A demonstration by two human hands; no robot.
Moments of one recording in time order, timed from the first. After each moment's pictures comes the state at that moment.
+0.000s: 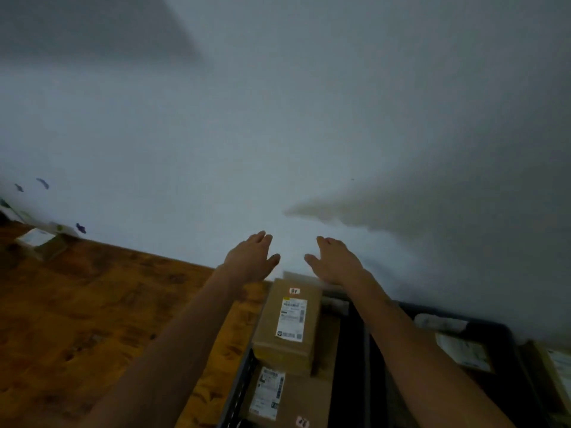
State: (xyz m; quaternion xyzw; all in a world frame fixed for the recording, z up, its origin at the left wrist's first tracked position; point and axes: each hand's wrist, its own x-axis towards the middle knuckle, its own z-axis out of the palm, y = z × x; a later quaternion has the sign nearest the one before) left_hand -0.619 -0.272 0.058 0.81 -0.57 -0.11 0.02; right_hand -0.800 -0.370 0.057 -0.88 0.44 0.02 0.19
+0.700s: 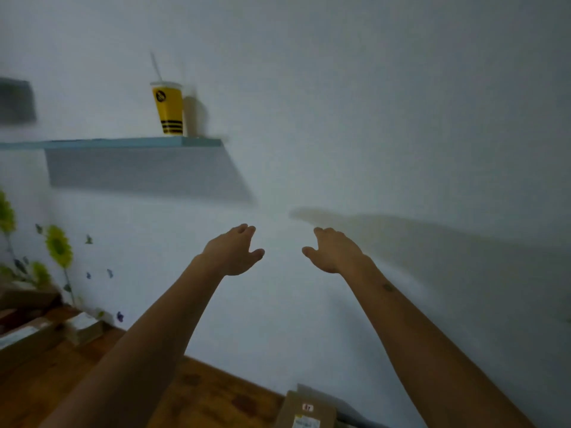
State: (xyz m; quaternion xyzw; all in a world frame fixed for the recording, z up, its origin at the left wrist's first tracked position) left_hand -0.605 -0.203 0.319 0.84 -0.52 0.10 0.10; right_hand -0.792 -0.343 0.322 -0.92 0.37 -0.12 0.02
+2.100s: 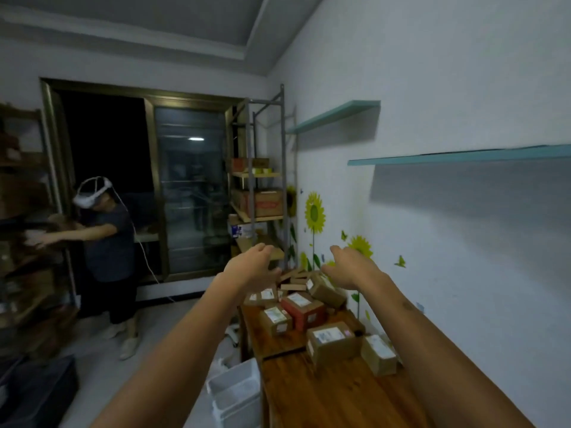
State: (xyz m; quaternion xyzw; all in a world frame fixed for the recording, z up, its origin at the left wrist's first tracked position) left_hand -0.104 0.372 0.320 0.97 -0.17 0.12 0.10; right_hand -0.122 0.152 0.321 -0.99 0.00 -0.11 0.08
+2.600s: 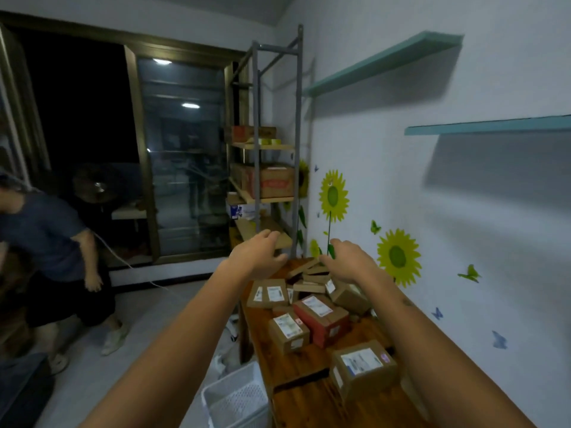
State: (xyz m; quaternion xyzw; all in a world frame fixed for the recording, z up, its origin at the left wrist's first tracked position) left_hand 0.200 0.434 0.285 0.97 -0.17 0.12 0.12; right_hand 0.192 0.223 0.278 -0.99 -0.01 -0.09 0.14
